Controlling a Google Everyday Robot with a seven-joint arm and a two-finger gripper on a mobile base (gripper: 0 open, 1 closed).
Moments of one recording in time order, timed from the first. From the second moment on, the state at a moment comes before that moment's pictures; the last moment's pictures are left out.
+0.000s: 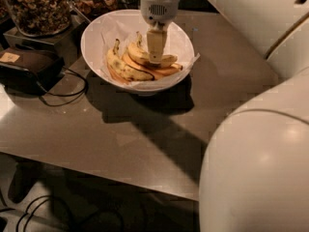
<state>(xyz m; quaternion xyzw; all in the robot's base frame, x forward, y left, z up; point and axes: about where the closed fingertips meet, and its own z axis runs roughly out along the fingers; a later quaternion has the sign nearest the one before) 0.624 -0.020 0.939 -0.66 0.75 -0.04 0.08</state>
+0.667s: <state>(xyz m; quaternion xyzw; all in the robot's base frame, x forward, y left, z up) 0.630 -0.016 0.935 -0.66 0.75 -0.03 0.07</state>
